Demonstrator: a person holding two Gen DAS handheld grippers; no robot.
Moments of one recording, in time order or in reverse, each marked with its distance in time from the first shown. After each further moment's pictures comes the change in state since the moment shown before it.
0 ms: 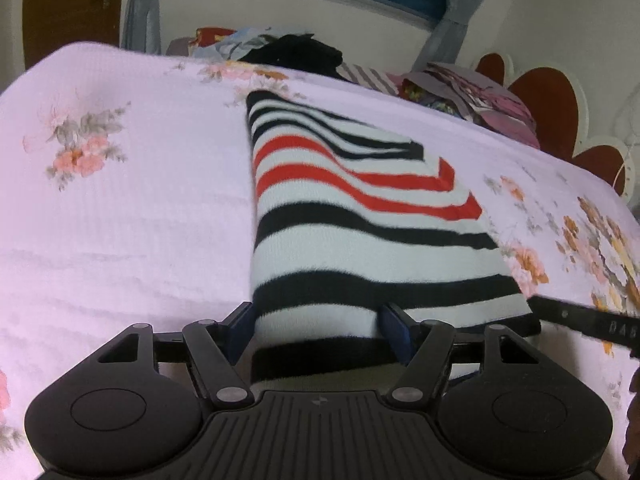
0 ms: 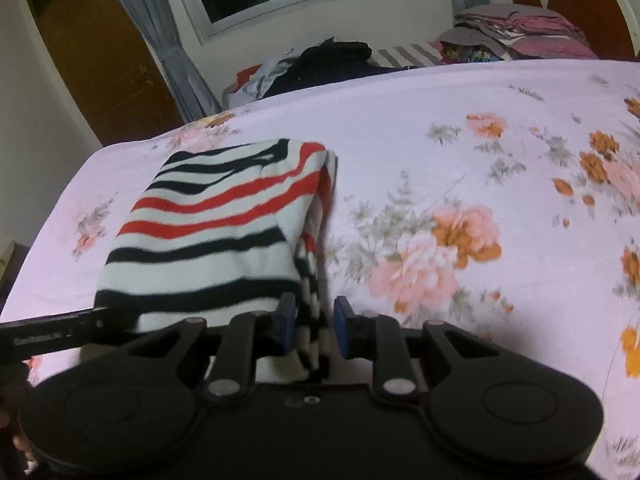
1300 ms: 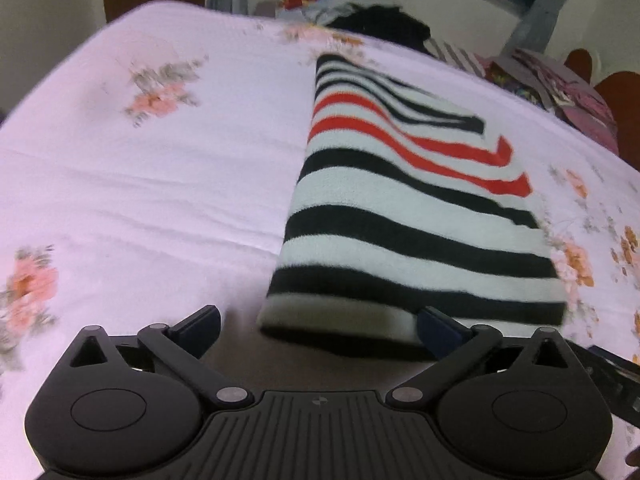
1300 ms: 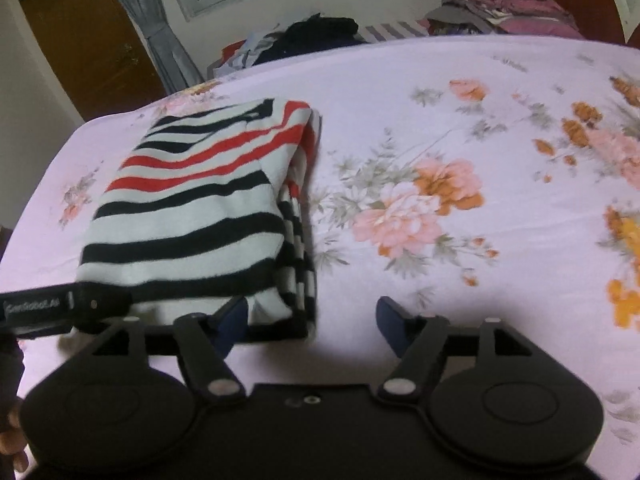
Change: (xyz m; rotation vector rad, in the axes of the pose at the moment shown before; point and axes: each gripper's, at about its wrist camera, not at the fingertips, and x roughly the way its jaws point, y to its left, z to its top) left arm -0.023 -0.032 -0.014 -0.124 0.099 0.248; right arm -0.022 -0.004 -0.018 0.008 0.071 -0.011
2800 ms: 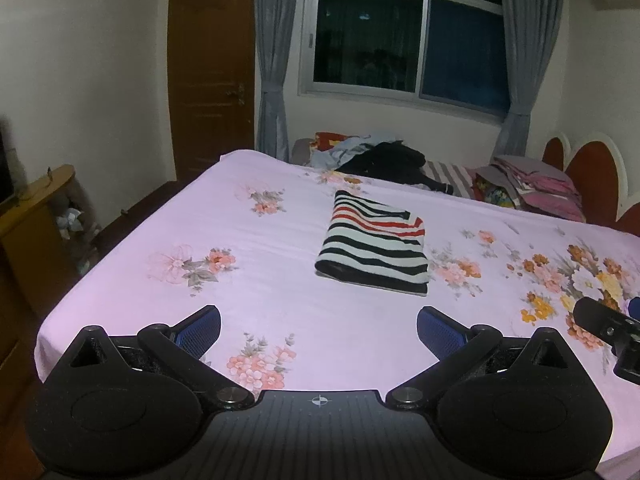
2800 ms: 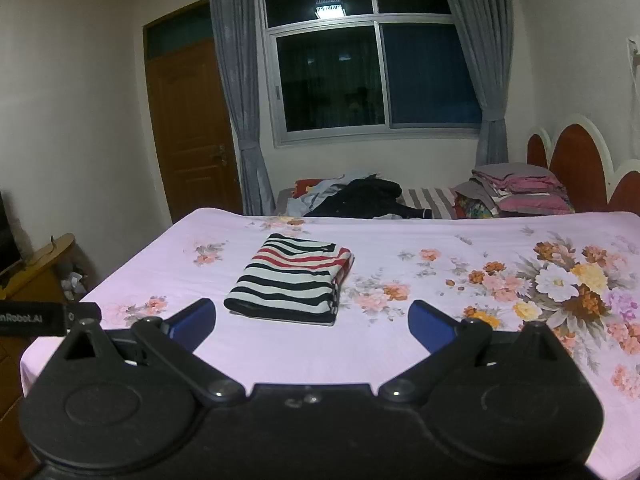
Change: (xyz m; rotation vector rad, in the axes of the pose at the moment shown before) left arm -0.370 -0.011 -0.216 -0.004 -0.411 0.109; right arm -0.339 0.005 -0.134 -0.265 -0.444 0.065
